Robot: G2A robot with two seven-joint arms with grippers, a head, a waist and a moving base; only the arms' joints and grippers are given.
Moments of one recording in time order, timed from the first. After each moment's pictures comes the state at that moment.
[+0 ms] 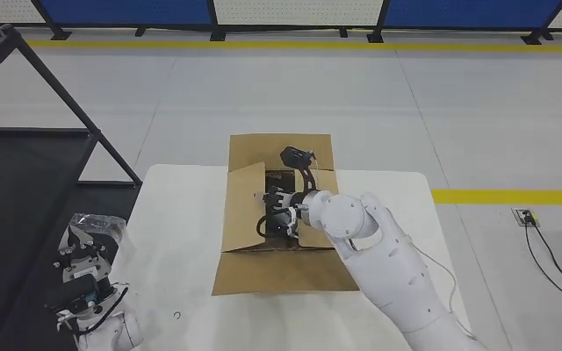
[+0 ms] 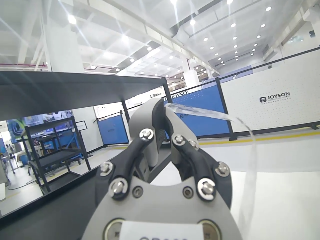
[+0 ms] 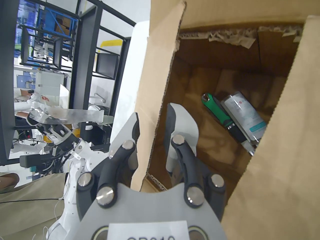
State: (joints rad) left arm 1.29 -1.30 -1.73 -1.41 1.48 0.43 0.91; right arm -0.53 -1.50 1.01 -1.32 -0.46 0.25 0.79
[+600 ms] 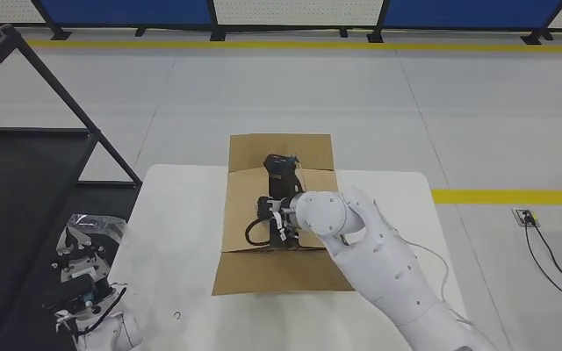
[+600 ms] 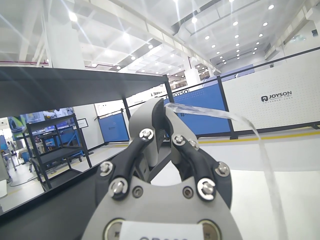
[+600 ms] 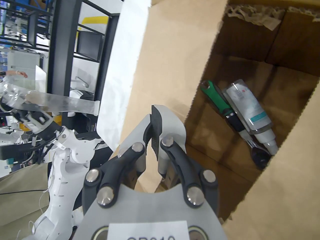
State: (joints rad) left arm 1.29 -1.30 -1.74 -1.41 1.47 0.42 0.90; right arm -0.42 -1.52 0.89 -1.17 -0.49 0.30 0.94
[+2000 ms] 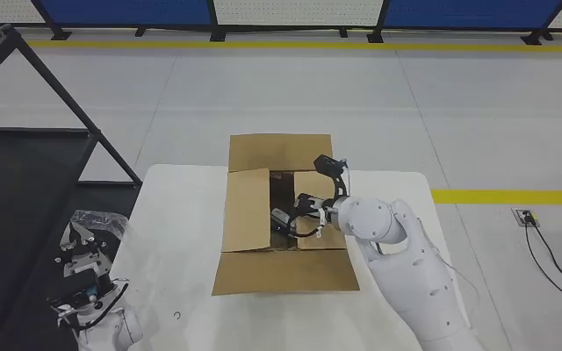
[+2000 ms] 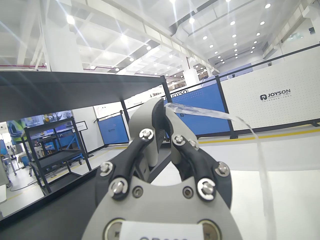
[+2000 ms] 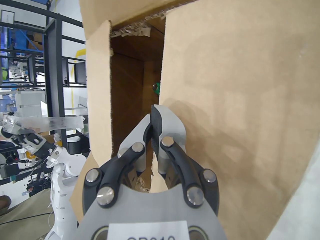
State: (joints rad) left arm 1.26 -1.31 -1.75 -1.39 1.52 0.41 0.89; right arm -0.63 -1.44 1.15 -1.37 -0.56 0.28 0.92
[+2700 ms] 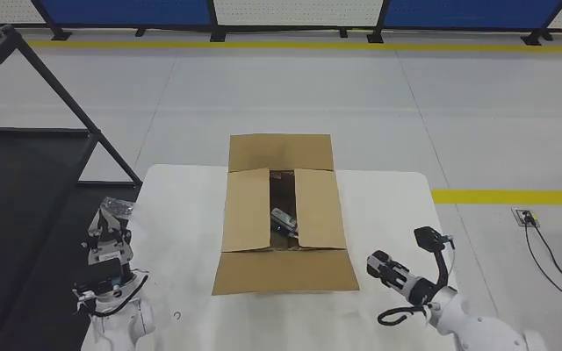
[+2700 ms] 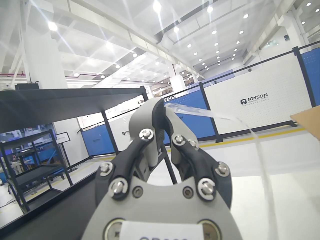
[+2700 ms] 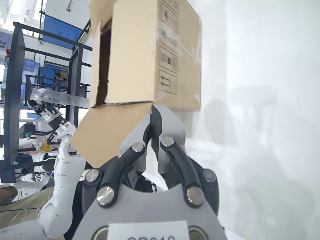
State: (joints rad) left arm 1.21 -1.32 -1.67 -1.39 1.59 0.38 0.88; right arm -1.44 -1.33 1.68 -2.08 -0.52 0.14 0.96
